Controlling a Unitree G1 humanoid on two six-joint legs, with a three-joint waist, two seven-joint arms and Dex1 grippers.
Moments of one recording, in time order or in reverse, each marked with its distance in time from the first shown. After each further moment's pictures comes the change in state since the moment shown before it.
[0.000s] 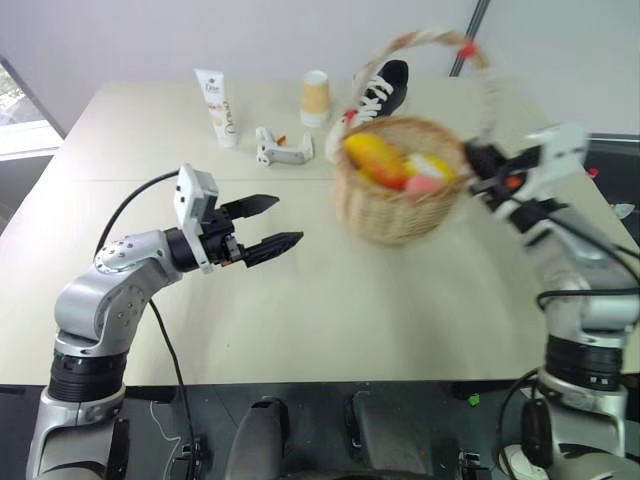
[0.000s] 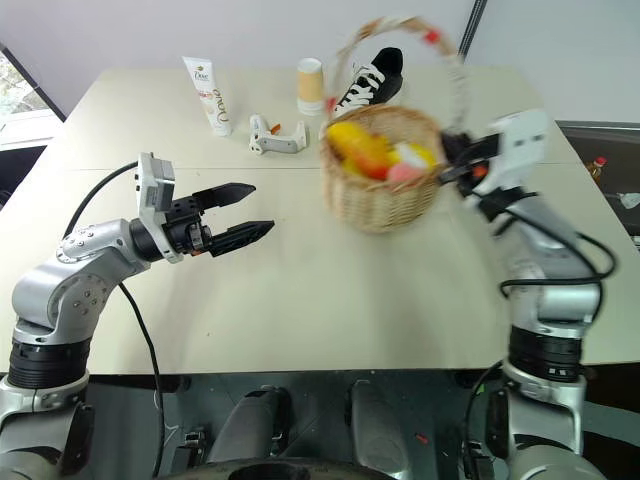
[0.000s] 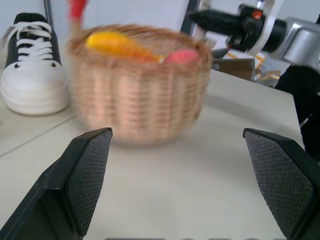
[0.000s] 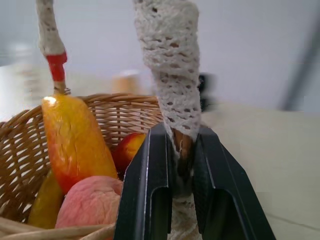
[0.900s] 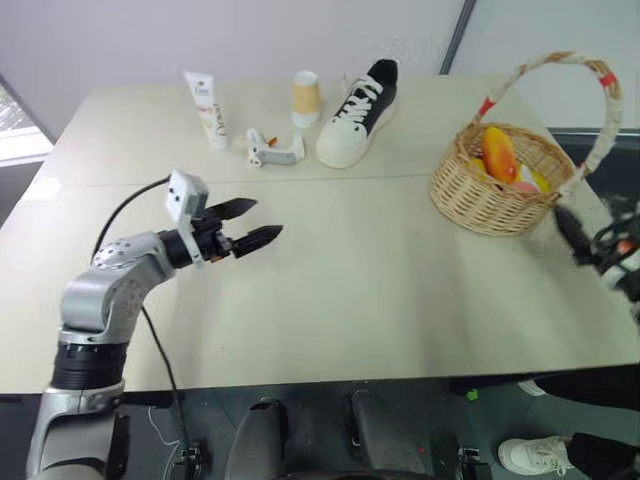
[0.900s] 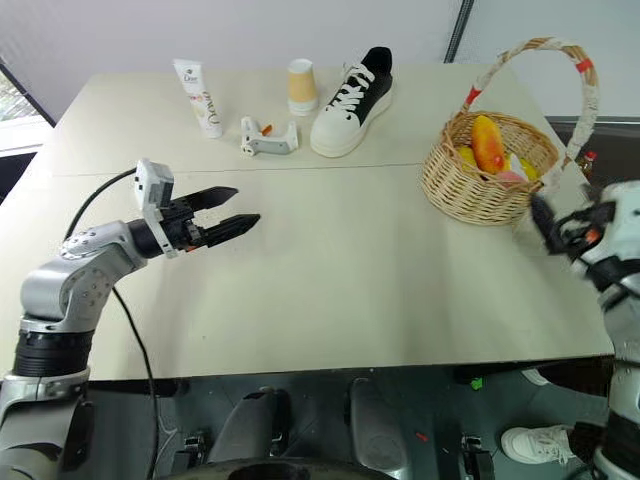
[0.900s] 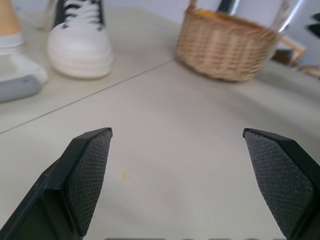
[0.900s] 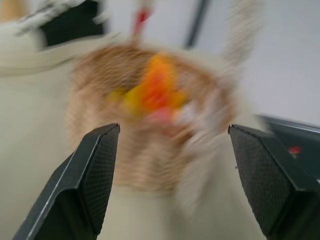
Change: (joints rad) left arm 0.053 0.033 0.029 0.160 0.119 -0.045 0.055; right arm 0.529 -0.146 -0.163 -0.238 0.138 0.013 0.181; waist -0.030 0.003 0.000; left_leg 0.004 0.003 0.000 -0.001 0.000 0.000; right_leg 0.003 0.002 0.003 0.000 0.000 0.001
